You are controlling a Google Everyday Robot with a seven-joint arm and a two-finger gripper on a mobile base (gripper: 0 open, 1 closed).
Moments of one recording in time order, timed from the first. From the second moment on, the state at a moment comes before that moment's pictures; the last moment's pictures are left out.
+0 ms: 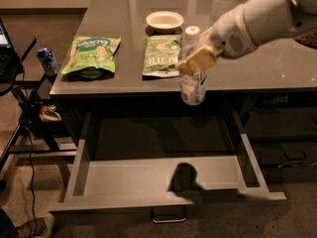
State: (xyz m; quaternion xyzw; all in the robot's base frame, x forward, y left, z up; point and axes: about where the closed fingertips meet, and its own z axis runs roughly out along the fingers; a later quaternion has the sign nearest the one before) arm 0.560 -0.083 0.952 -0.51 0.75 0.20 0.37
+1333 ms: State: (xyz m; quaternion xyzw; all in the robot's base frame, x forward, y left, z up) arm 0.620 -0.124 1.006 -0.45 0.76 0.21 0.41
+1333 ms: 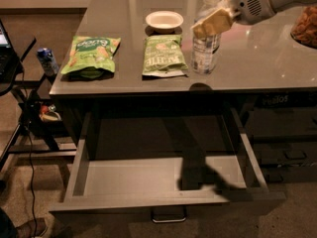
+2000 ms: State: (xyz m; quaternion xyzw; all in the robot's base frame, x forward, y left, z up) arm 0.644 -0.145 1.016 -0.43 0.77 0.20 0.42
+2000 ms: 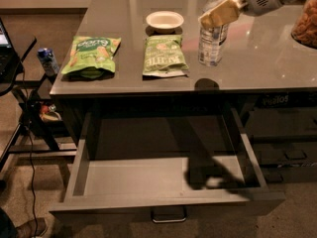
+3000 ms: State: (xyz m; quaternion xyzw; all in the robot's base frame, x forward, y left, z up) arm 0.681 -0.227 1.001 -0.36 0.81 0.18 0.43
